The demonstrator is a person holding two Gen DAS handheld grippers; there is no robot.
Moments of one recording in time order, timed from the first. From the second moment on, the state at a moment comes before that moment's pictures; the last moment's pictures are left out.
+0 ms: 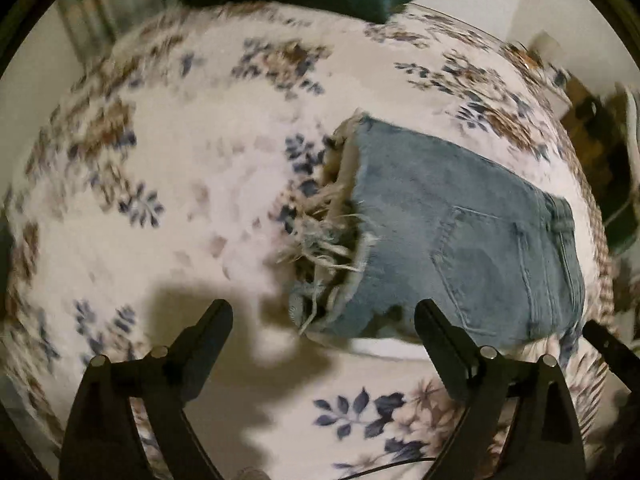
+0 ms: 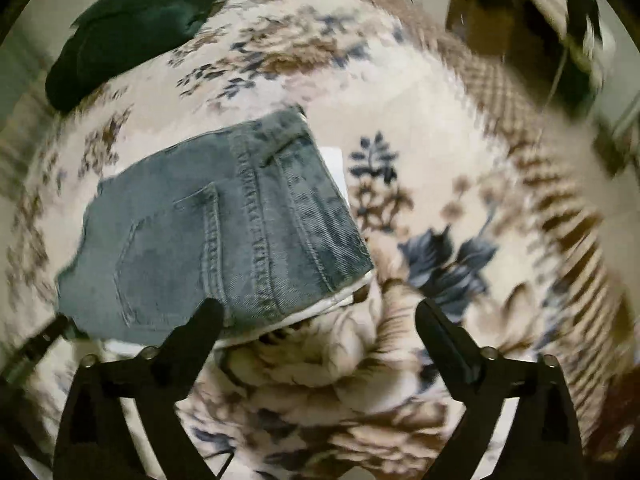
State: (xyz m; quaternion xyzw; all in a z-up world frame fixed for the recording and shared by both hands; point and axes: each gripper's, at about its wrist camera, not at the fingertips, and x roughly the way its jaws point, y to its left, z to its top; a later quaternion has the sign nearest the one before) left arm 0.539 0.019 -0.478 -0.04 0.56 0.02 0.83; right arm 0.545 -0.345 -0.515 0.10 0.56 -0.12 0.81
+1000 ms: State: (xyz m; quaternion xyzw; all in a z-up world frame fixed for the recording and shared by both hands) left arm 0.264 -0.043 -0.135 0.02 0.40 0.01 0.91; right arm 0.219 -0.302 -0.114 0.04 0.37 -0.09 0.92
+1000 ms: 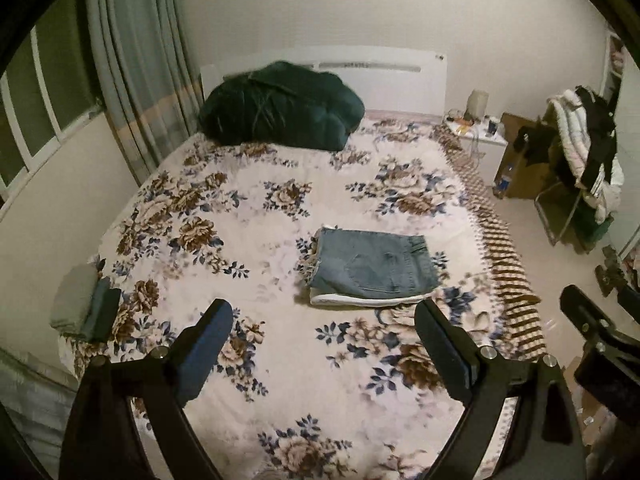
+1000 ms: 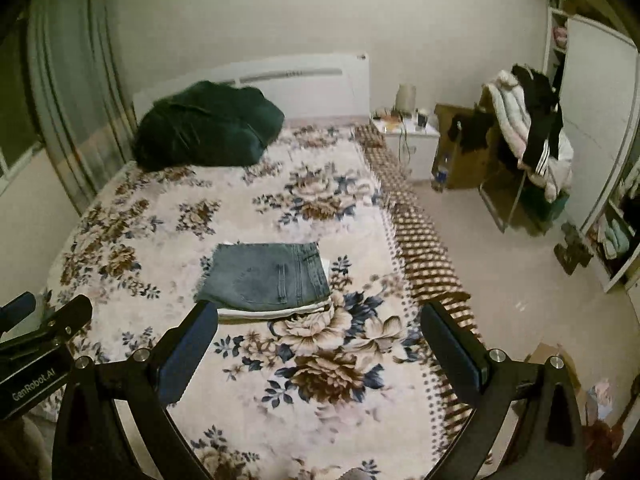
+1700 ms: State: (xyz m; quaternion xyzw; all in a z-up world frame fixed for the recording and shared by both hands) left arm 0.175 -0.042 -0.067 0.01 0.37 0.01 0.93; right arm 0.105 -0.295 -0.001 0.02 0.33 -0.08 0.94
